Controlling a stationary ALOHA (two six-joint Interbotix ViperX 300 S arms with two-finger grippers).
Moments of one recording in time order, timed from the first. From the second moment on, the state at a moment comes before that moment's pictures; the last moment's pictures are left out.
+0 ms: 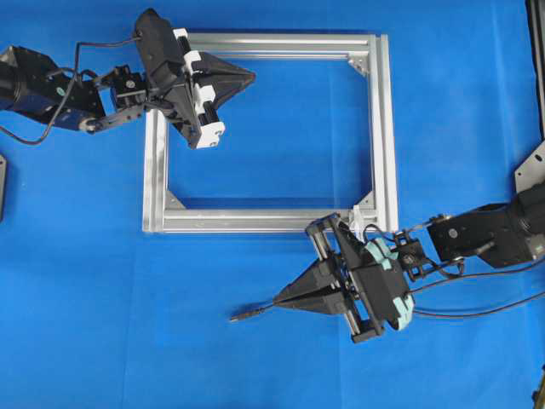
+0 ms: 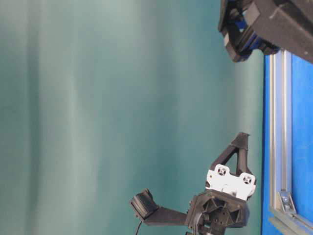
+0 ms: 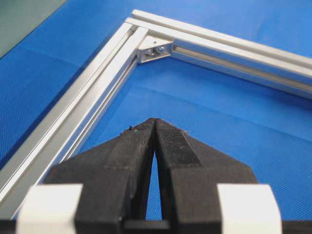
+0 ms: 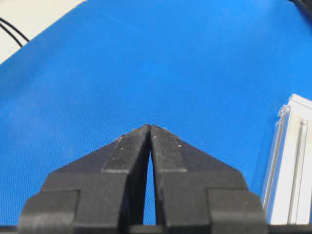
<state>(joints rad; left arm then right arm) 0.28 0.16 0.84 -0.11 -0.78 0.00 0.28 0.16 0.83 -0.11 -0.78 0.00</state>
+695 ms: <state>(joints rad) 0.28 0.15 0.84 -0.09 -0.74 0.00 0.29 0.14 0.83 -0.11 -0.68 0.04</state>
